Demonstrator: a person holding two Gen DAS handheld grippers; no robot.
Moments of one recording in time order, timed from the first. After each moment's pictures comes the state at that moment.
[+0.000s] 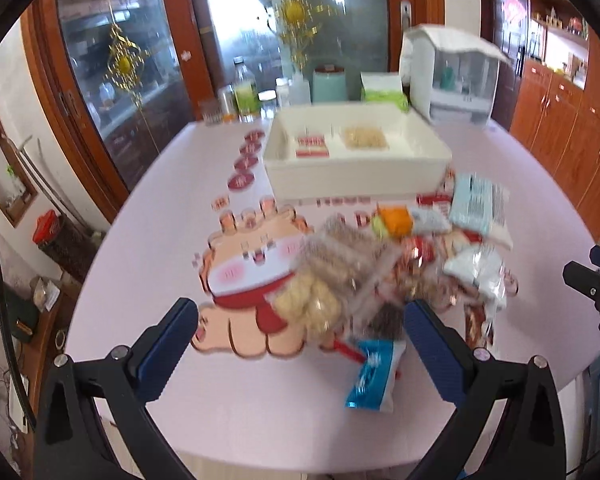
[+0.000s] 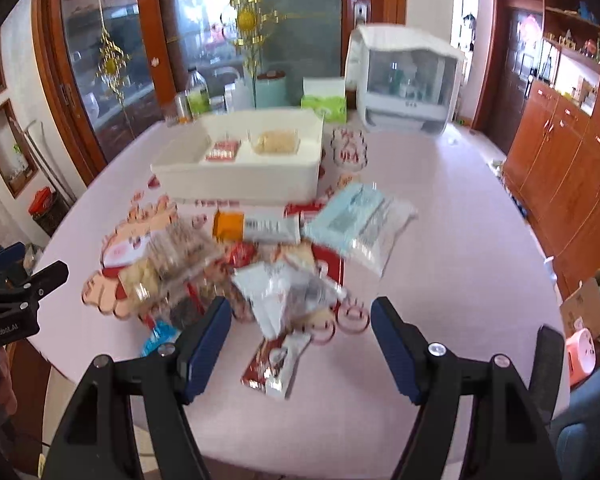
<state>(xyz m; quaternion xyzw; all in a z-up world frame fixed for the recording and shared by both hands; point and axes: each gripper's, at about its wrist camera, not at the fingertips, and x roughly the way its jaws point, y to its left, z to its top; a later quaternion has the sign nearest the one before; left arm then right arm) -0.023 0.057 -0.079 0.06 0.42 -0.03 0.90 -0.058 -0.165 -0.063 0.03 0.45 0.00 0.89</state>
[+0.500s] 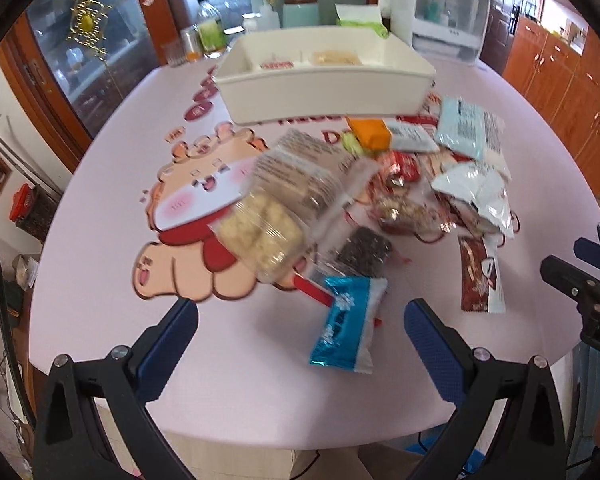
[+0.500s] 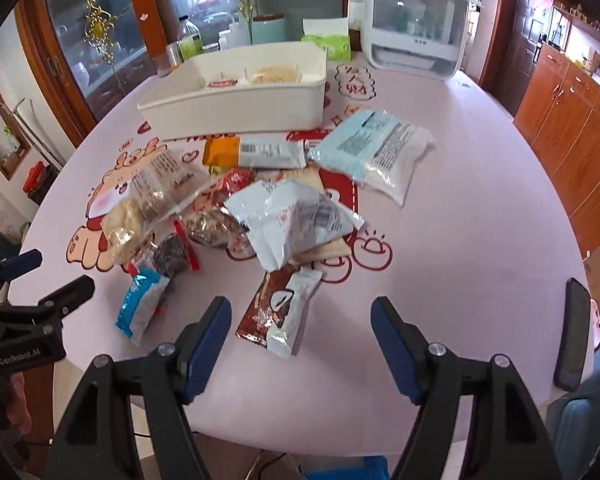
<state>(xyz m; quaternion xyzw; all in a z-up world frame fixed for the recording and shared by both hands) -0.022 0.025 -0.147 0.07 0.51 -0.06 0.85 -0.061 -0.156 -0.123 0.04 0.52 0.00 0.85</state>
